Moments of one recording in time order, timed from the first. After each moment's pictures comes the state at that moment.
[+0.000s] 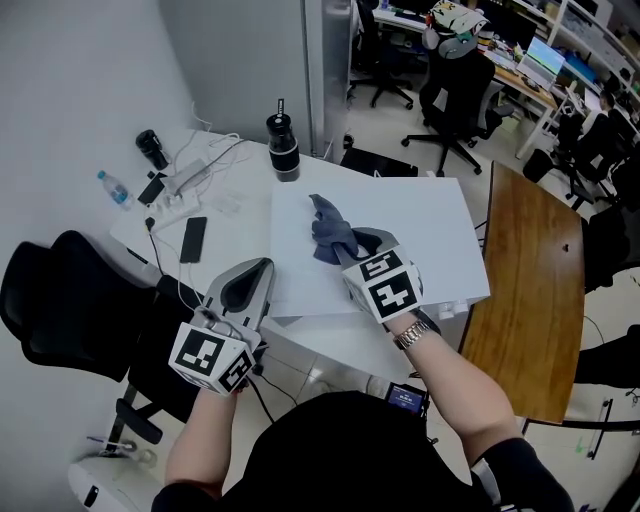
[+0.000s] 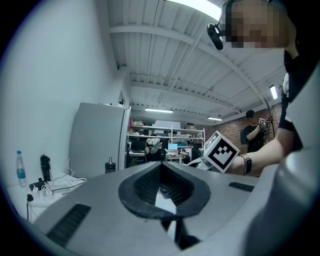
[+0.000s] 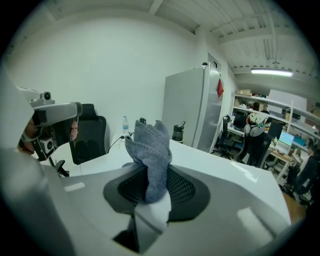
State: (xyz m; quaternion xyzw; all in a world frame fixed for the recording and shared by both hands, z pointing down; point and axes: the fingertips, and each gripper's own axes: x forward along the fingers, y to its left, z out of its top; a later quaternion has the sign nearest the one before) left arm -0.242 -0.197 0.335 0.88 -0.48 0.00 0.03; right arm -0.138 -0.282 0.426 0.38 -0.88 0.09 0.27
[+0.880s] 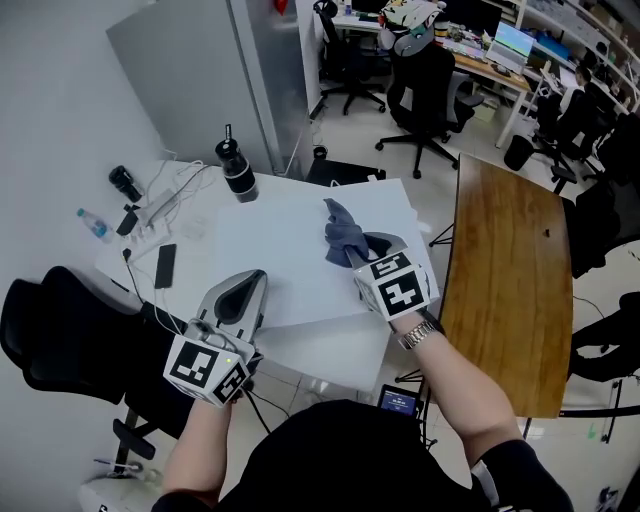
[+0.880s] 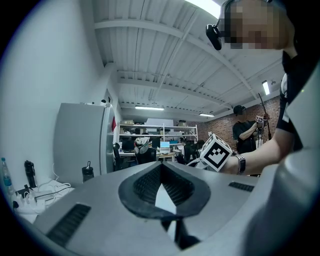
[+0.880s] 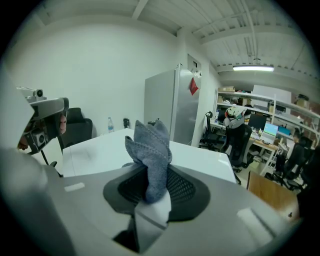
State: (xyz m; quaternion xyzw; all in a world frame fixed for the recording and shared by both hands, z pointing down) left arm -0.121 -0.205 0.316 0.89 -0.45 0.02 0.01; right arm 0.020 -0.302 0.423 0.44 -0.85 0.11 0.25
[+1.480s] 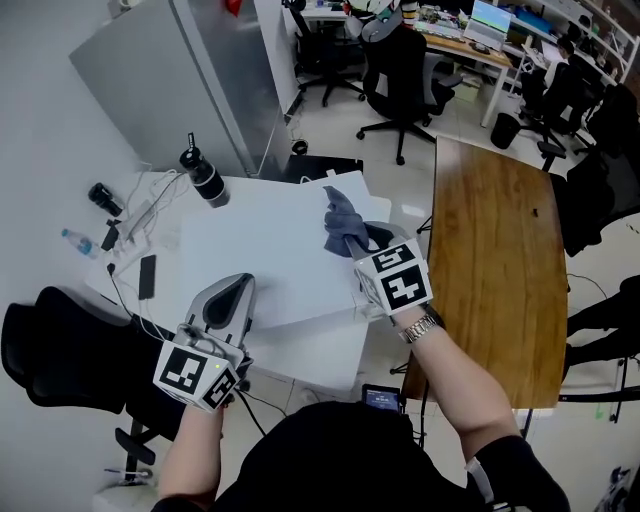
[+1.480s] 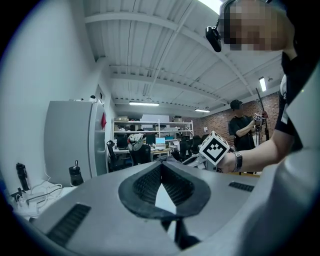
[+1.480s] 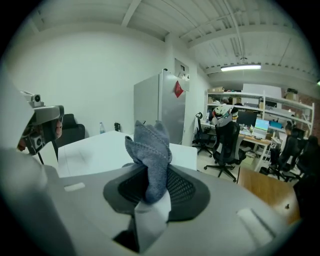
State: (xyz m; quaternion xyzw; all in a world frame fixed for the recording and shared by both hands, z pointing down) left arm -0.054 -0.212 0.320 0.90 -0.43 0.05 0.01; right arm 0.108 -0.313 0.420 0.47 -0.85 0.13 0.22
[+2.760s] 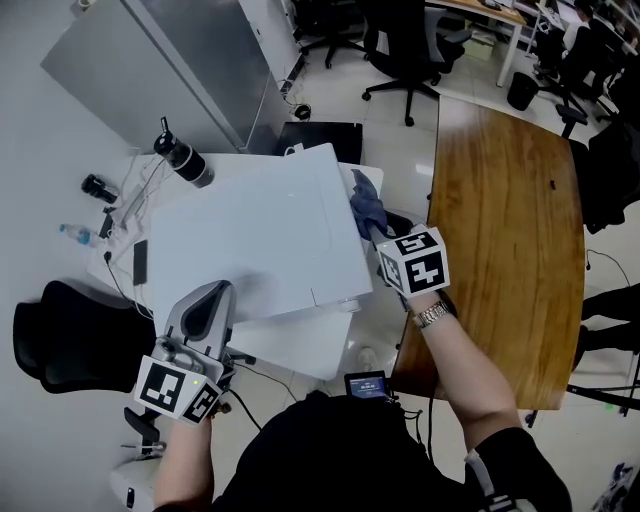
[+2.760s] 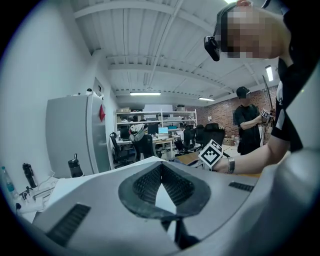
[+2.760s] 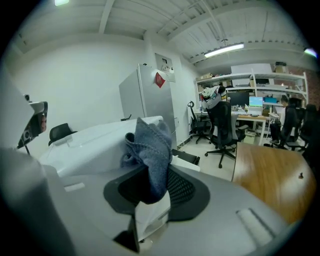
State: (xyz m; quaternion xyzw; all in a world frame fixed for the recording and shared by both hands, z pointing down) left arm 0.000 -0.213 0.343 0.88 -0.45 0.12 0.02; right arm 0.211 -0.339 0.511 0.48 -0.84 0.21 0.18
